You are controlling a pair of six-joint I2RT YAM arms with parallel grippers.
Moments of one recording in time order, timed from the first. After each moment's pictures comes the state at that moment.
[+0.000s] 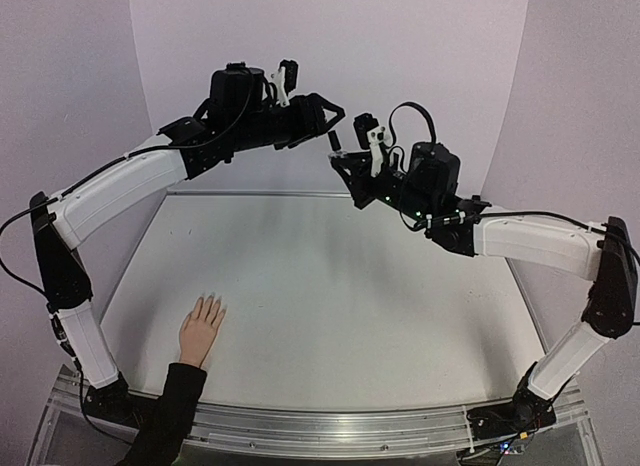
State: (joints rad) left arm -0.82 1.78 1.91 -0.22 0.11 -0.63; right arm 0.79 1.60 1.25 0.39 0.00 -0.11
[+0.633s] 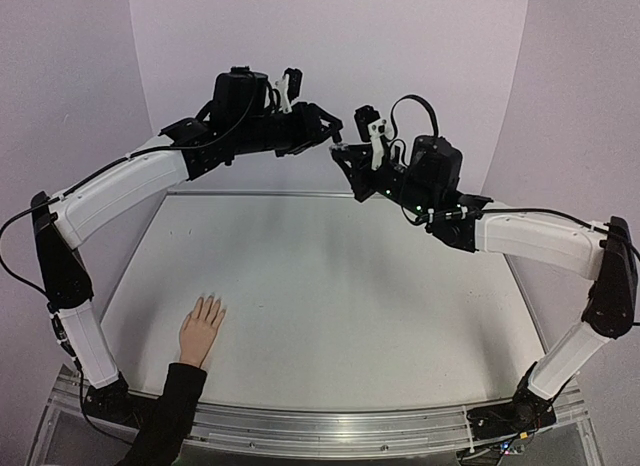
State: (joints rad) left arm -0.82 1.79 1.91 -0.27 0.16 -0.65; right arm 0.79 1.60 1.28 0.38 0.01 -0.13
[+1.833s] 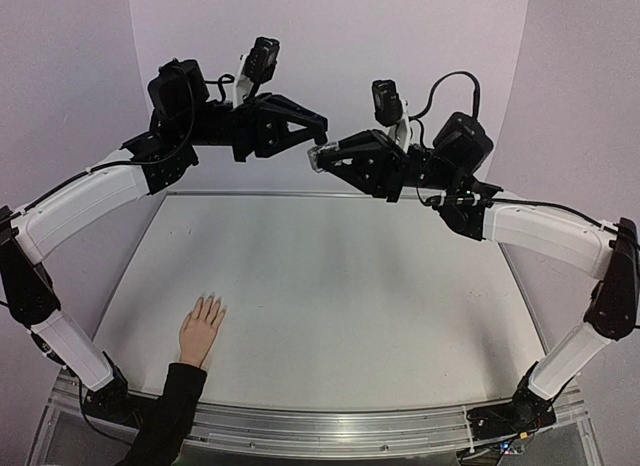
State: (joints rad) left arm -0.76 1.58 1.63 0.23 1.13 -0.32; right arm 0.76 1.58 1.36 0.65 -0.99 0.38
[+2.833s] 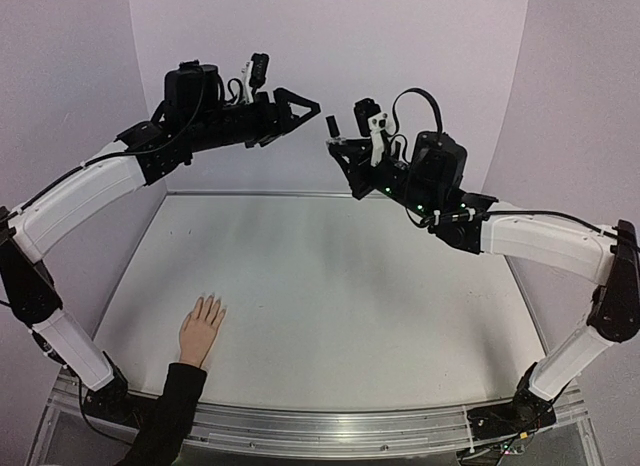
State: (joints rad) left arm -0.75 1.57 1.71 -0.18 0.31 -0.59; right arm 0.83 1.56 1.29 0.36 0.05 -0.13
